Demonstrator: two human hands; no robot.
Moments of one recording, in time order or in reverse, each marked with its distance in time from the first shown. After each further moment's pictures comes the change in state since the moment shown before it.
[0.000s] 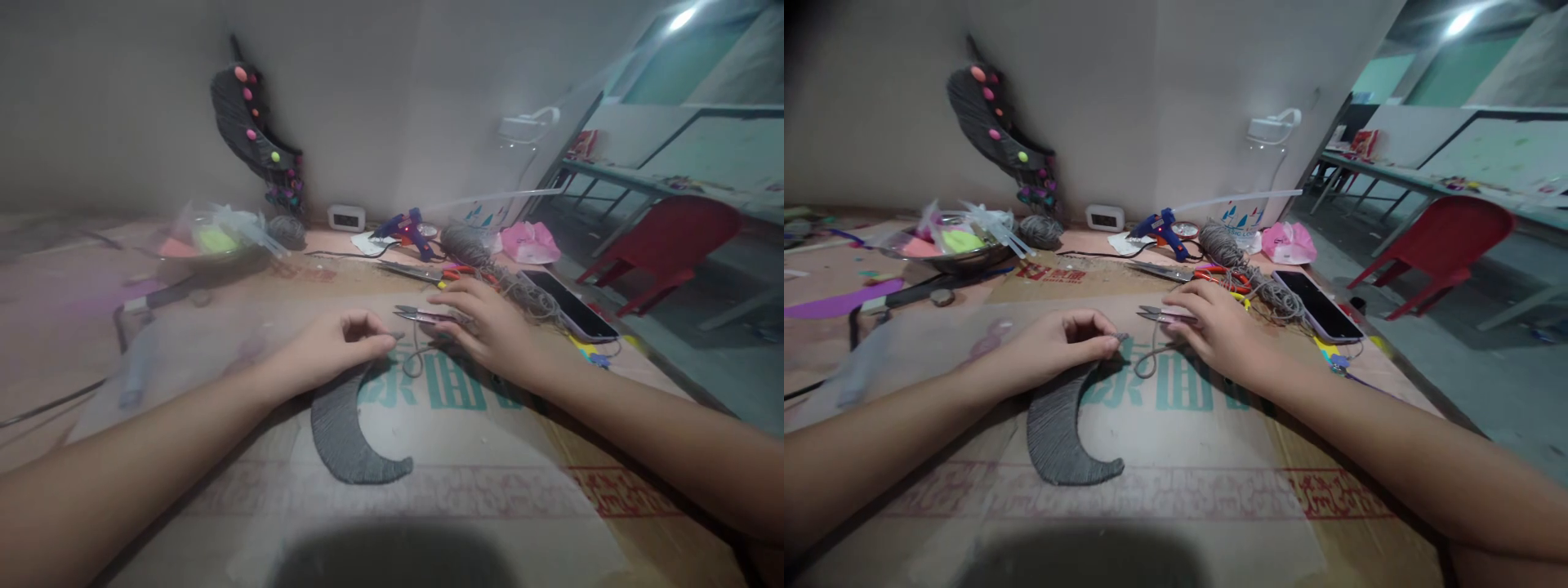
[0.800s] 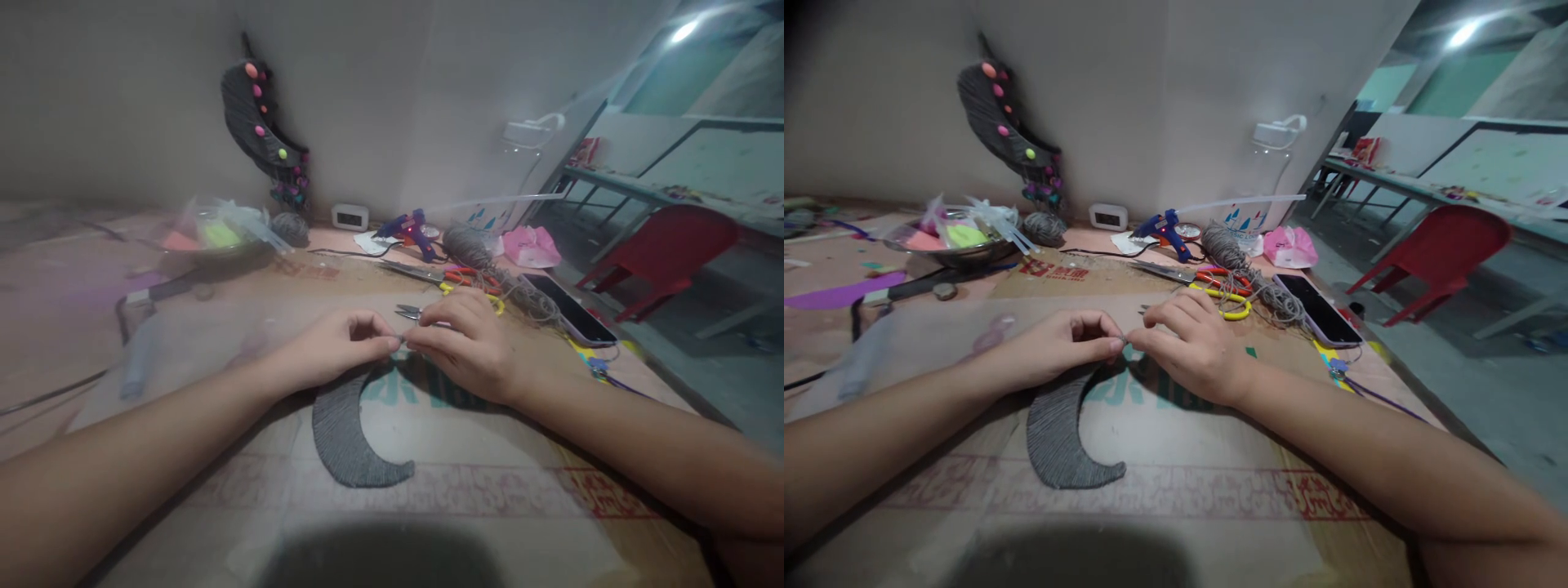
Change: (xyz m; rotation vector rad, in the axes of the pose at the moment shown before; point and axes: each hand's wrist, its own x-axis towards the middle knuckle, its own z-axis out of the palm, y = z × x) left_hand 0.001 0.002 0.002 -0.068 -0.083 0.001; right_hand 0.009 -0.024 0.013 -0.102 0.204 -0.360
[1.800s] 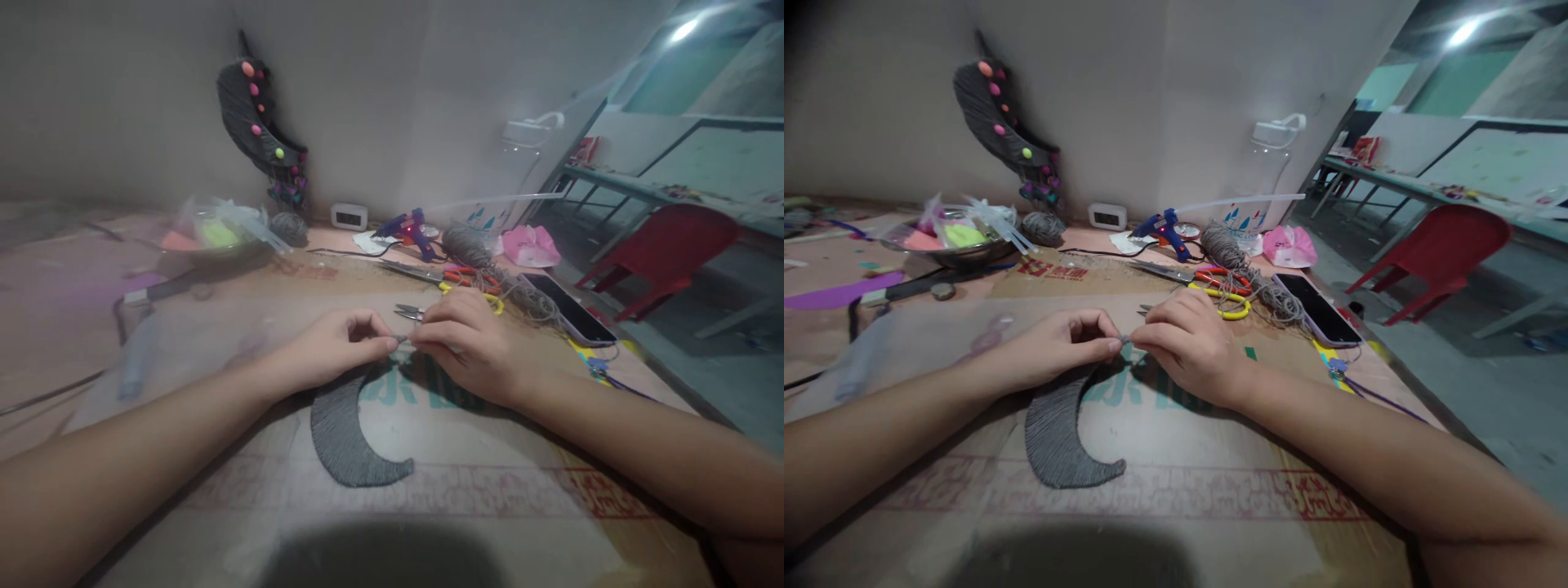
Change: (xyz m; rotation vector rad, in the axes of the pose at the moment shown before) left_hand -0.001 0.000 0.000 0.043 0.010 0.011; right_hand 0.003 -0.002 -0.001 0.156 0.033 0.072
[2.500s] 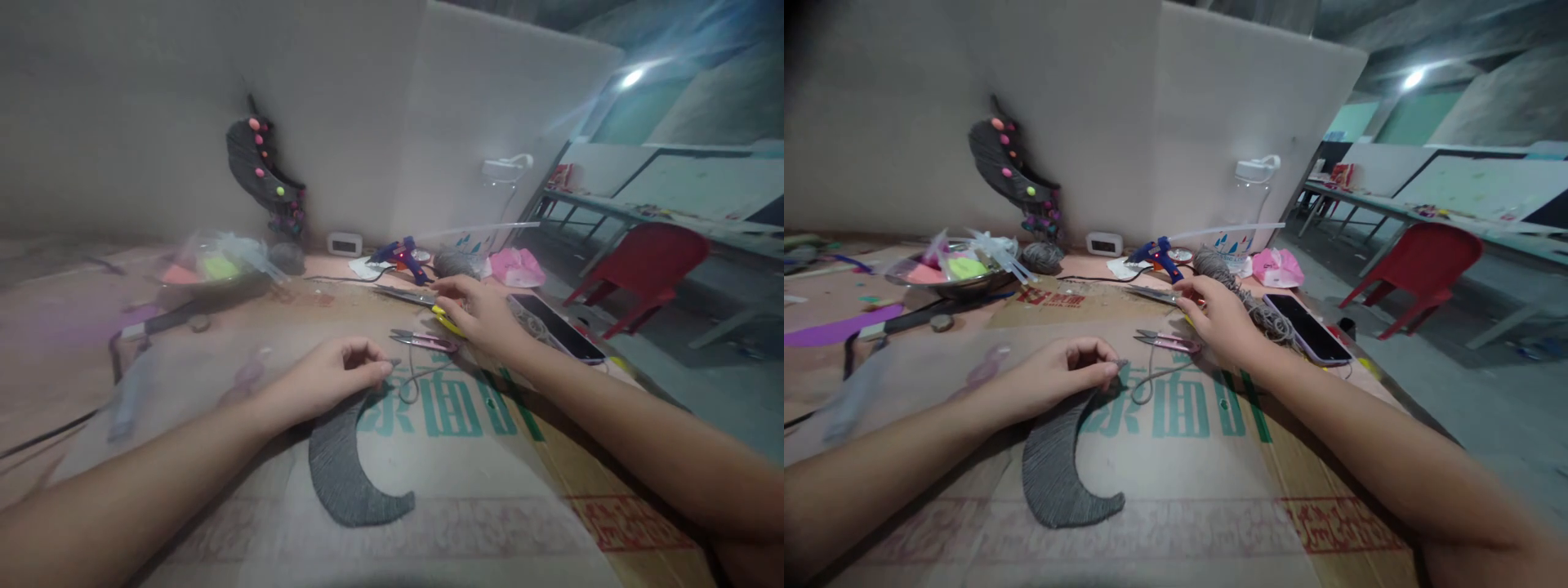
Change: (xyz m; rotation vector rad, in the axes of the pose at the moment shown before) left_hand 0.002 -0.006 0.001 -0.069 0.010 -0.014; right_hand 0.006 0.063 -0.009 0.019 -0.057 0.647
